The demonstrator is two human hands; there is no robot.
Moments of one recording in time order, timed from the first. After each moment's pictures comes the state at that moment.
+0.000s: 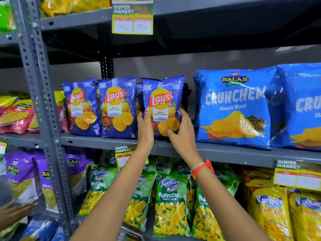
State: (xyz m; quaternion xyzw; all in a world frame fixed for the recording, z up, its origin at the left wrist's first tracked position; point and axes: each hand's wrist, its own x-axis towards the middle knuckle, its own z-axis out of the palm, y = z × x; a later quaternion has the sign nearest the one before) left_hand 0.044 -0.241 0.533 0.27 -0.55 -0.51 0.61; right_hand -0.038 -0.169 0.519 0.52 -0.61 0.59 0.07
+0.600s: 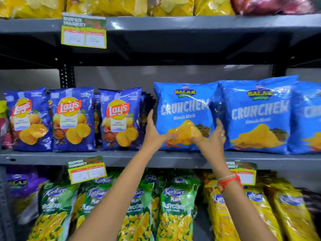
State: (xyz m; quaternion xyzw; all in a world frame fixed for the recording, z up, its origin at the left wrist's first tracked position) left_hand -0.049 -0.161 0.548 0.16 -0.74 -0.46 0.46; right_hand -0.177 -0.049 0.525 0.32 -0.70 0.62 0.12
